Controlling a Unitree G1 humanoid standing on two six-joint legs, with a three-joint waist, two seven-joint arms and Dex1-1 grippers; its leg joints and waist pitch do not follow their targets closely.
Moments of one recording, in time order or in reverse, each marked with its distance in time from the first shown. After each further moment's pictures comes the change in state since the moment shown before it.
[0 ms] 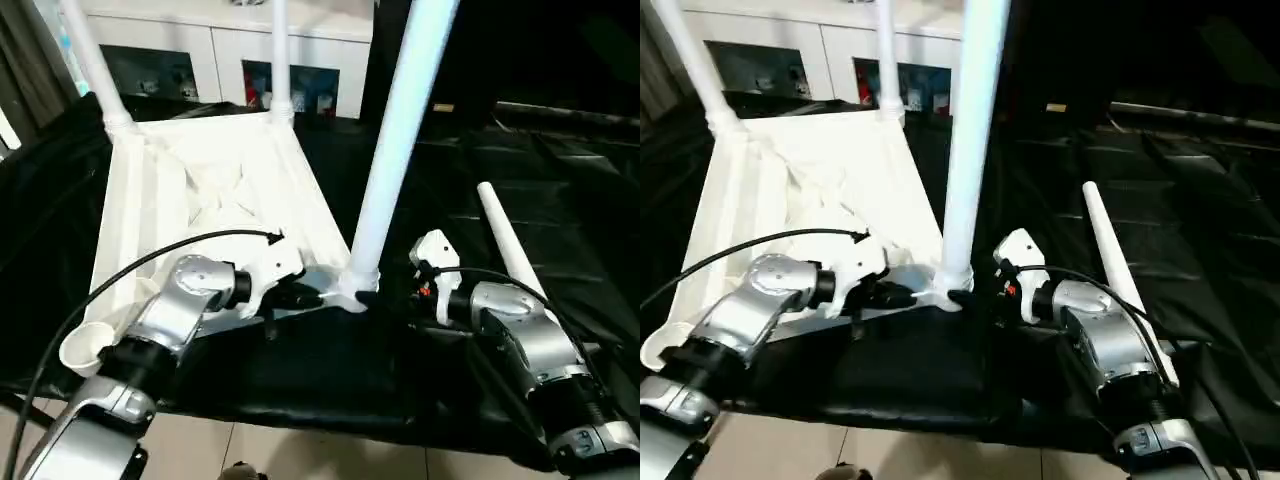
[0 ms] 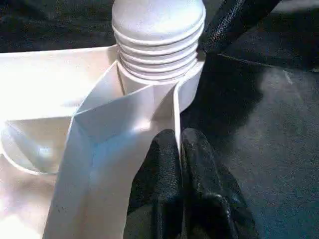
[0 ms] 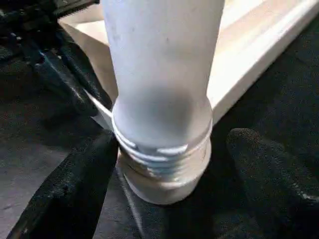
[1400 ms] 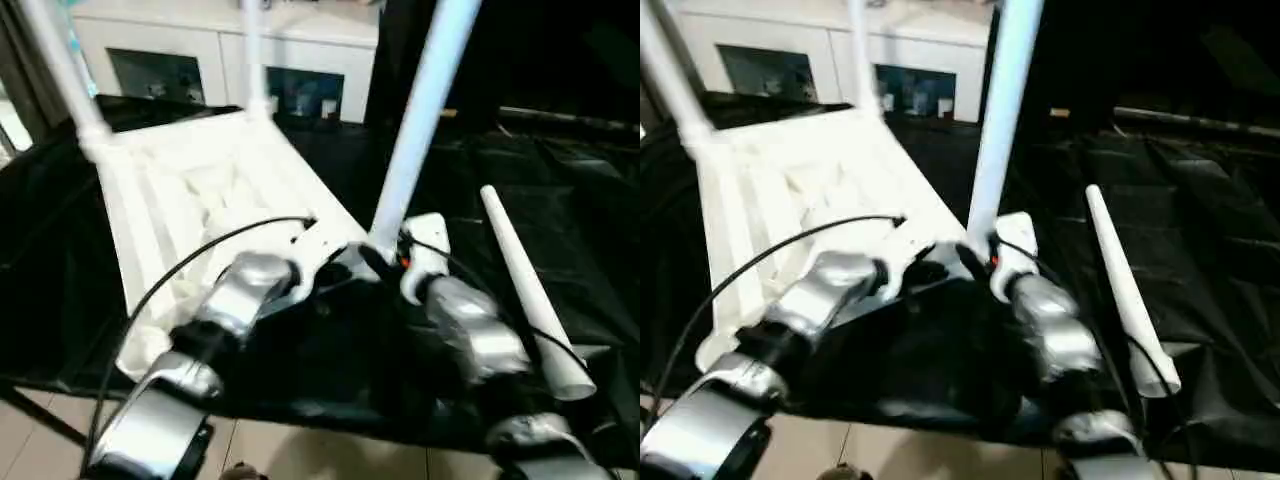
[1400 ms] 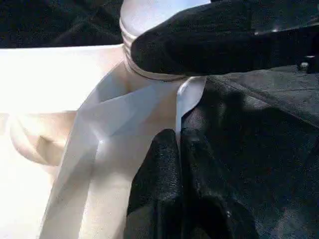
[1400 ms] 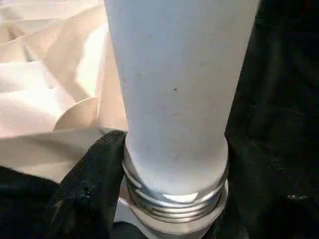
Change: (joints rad) left arm -0.154 -0.258 0.029 0.227 0.097 0.121 0.426; right arm -0.069 0.299 -0.142 0.155 -0.080 -0.032 -0.660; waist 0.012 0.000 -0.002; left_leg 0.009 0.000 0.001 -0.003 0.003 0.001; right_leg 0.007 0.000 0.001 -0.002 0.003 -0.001
